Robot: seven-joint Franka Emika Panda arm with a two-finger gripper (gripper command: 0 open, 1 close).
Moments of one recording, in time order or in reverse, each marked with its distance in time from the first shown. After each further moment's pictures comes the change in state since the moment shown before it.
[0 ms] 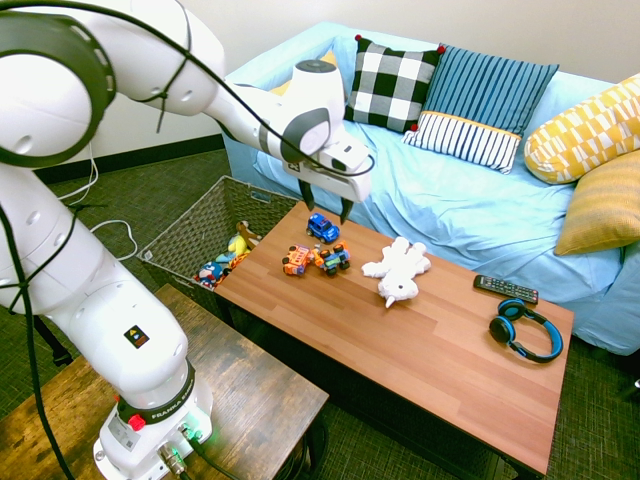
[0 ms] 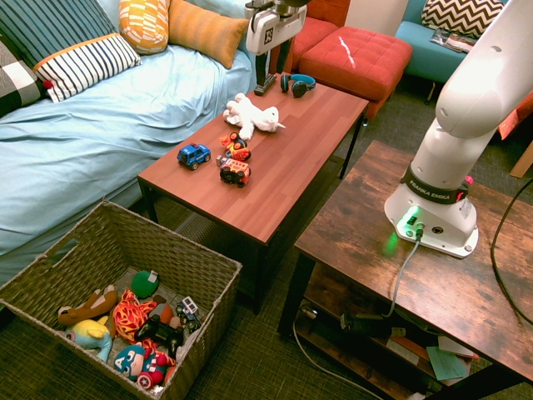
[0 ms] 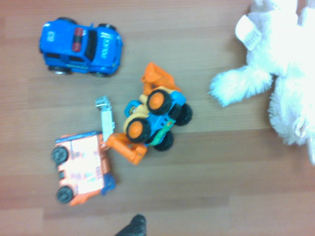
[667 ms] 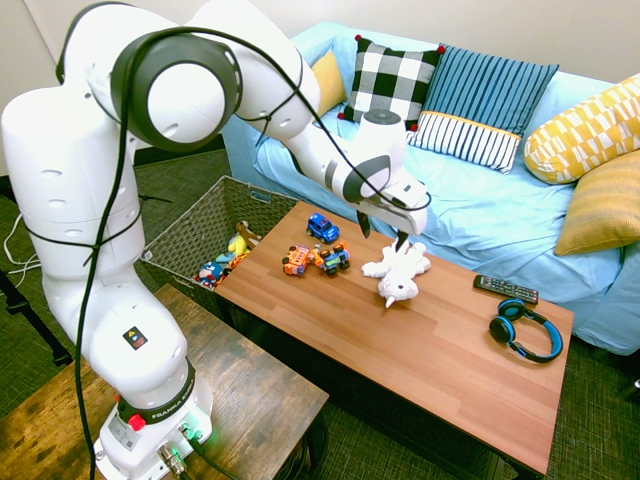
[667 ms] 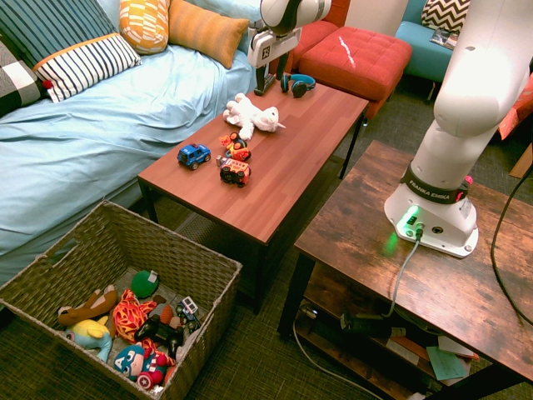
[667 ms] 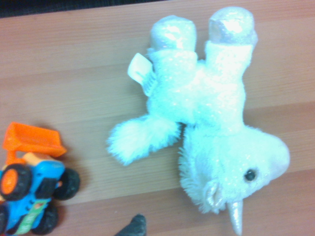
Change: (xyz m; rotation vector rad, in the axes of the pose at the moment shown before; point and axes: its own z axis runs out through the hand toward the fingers) arm 0.111 0.033 0.099 -0.042 0.044 0.084
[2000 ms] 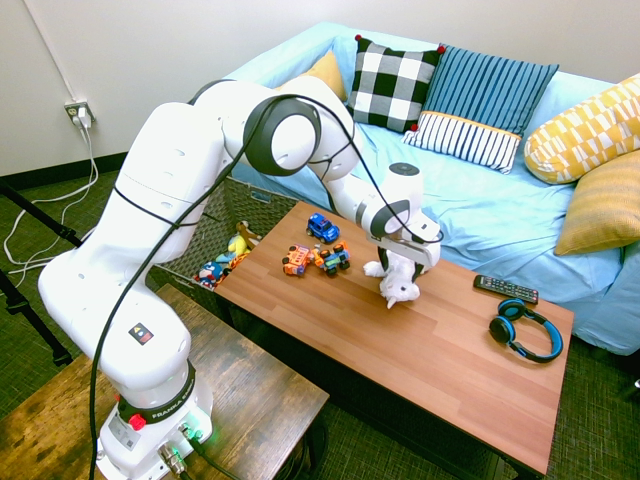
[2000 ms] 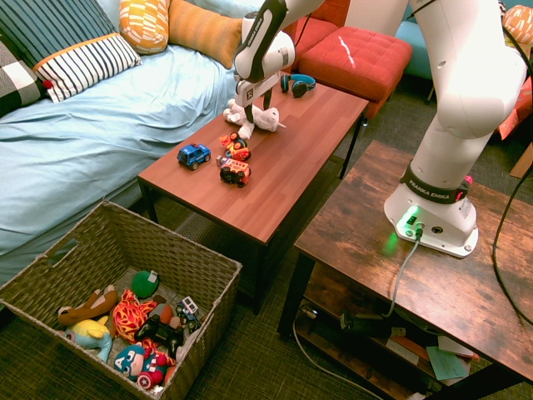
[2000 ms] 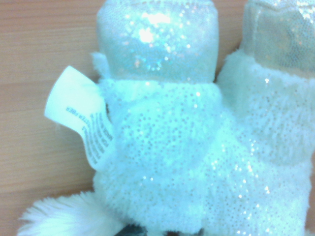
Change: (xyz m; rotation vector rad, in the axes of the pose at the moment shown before) arm 0.033 -0.046 0.152 -0.086 -0.020 -0.048
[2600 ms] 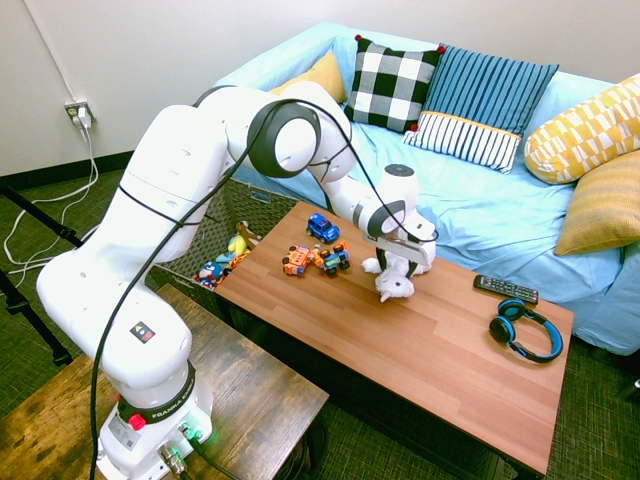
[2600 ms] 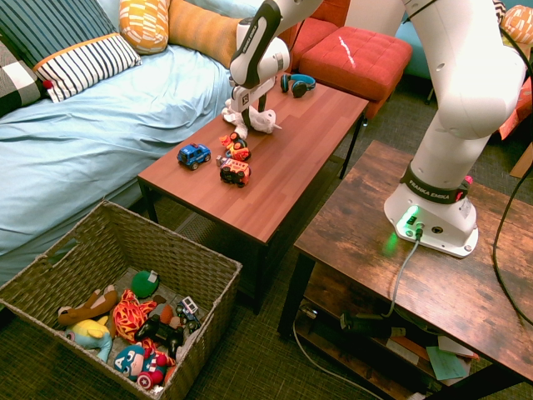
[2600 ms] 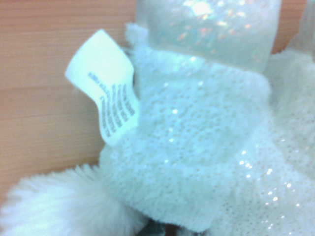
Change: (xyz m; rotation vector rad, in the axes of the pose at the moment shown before) arm -0.005 -0.009 0.012 -0.010 -0.004 -0.017
